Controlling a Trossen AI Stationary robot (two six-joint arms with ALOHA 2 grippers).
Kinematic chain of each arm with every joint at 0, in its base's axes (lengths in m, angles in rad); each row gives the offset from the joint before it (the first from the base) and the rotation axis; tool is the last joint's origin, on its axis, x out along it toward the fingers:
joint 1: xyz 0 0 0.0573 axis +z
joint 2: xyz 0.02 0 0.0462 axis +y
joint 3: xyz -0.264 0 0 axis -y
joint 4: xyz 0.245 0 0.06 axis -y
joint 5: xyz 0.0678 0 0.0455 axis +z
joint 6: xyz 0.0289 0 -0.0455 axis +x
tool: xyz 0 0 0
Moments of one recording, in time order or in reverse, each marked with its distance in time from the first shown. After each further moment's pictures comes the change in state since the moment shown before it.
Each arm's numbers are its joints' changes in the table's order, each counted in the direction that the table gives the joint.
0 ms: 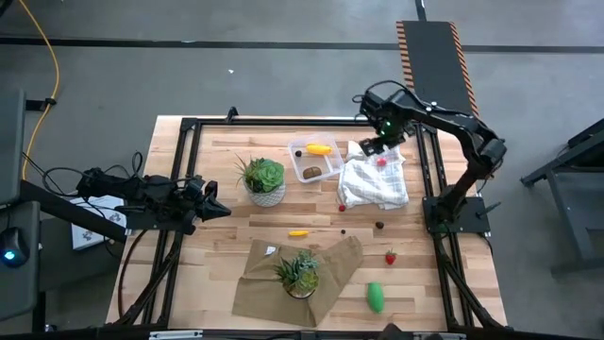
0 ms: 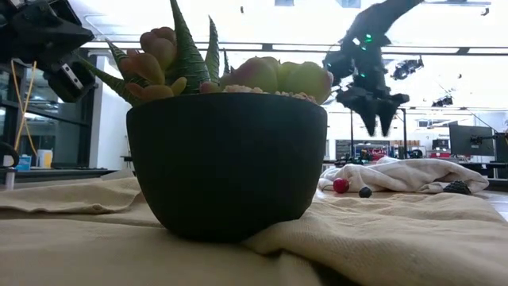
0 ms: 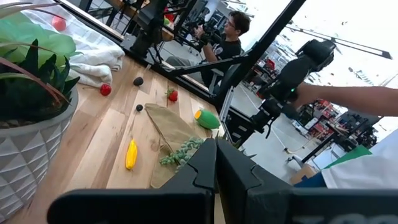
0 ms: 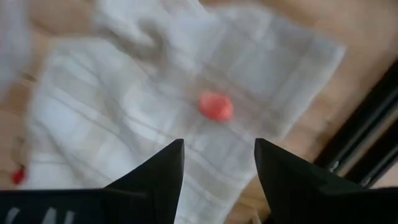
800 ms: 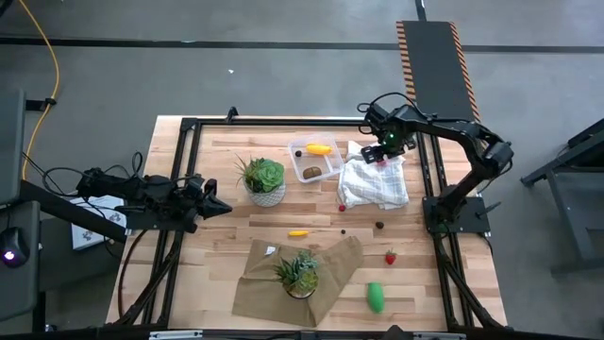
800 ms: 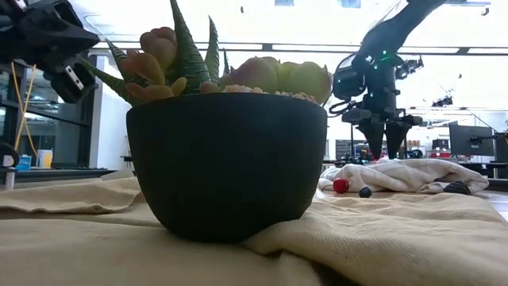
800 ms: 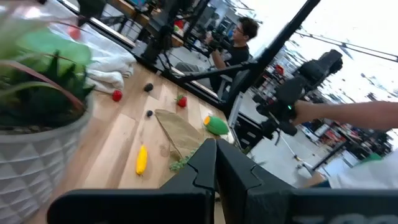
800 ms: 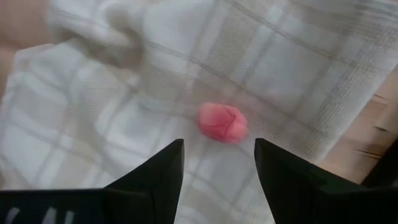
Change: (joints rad) left arm 0.000 0.000 0.000 -0.001 0.058 0.007; right arm -0.025 -0.057 -0.258 0.266 0.034 0.076
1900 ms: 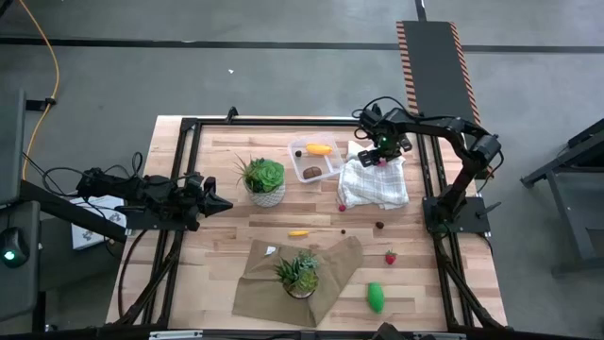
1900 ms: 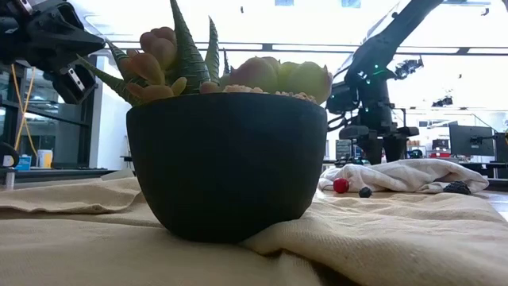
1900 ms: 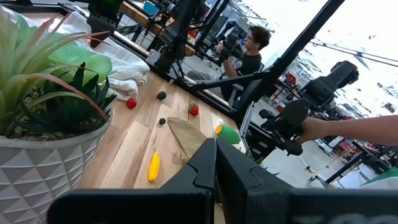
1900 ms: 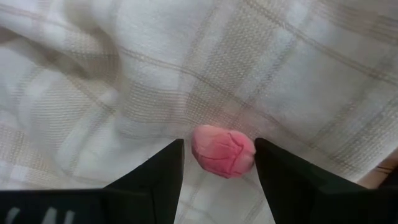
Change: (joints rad) left arm 0.000 0.000 0.000 0.000 0.058 -0.001; right arm 0.014 0.115 0.000 0.039 -0.040 0.001
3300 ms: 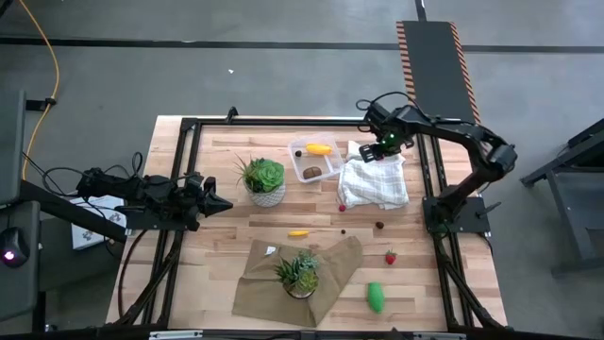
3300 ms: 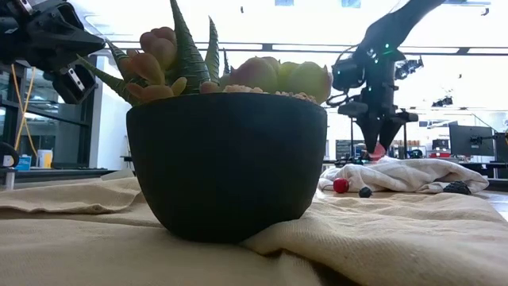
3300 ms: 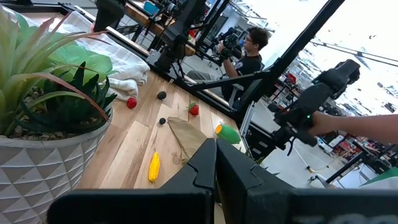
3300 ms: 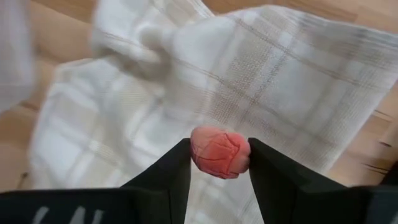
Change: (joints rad) left arm 0.000 0.000 0.000 -0.002 0.000 0.000; right arm 0.012 -0.156 0.000 0.001 0.039 0.003
